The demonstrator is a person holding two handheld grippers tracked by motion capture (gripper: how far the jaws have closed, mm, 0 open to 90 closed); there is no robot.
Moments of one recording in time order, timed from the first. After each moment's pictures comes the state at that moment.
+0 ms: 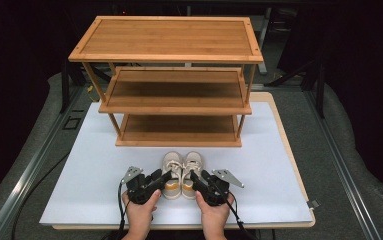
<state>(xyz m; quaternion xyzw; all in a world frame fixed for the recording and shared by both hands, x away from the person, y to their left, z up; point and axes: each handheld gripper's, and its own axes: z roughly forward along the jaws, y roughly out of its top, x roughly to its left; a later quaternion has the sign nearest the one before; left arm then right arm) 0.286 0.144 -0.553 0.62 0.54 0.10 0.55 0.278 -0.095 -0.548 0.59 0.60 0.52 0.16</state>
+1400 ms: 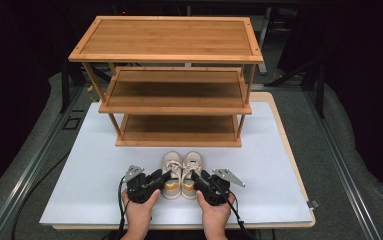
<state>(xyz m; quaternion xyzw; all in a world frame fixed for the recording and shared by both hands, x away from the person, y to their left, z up) 0.286 0.143 -0.546 0.64 0.54 0.12 0.53 0.279 -0.096 -0.545 0.59 0.60 0.52 0.15</state>
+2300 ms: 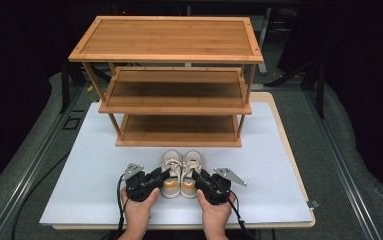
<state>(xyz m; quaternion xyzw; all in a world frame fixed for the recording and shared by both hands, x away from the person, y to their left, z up) 0.287 0.144 -0.536 0.64 0.53 0.12 0.53 0.278 -0.098 -0.538 0.60 0.59 0.52 0.14</state>
